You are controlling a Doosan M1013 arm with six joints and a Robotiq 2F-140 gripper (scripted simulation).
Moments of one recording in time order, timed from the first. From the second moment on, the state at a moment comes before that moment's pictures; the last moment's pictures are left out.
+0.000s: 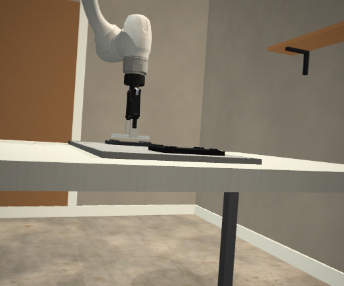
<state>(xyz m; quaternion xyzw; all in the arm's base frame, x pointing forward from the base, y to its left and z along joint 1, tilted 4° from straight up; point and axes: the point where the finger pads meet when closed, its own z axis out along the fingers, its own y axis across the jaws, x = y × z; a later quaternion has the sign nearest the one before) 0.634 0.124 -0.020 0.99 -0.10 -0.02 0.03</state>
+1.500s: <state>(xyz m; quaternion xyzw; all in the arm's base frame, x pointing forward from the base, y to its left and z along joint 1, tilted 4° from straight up) 0.634 0.124 -0.025 0.99 -0.10 -0.02 0.03</state>
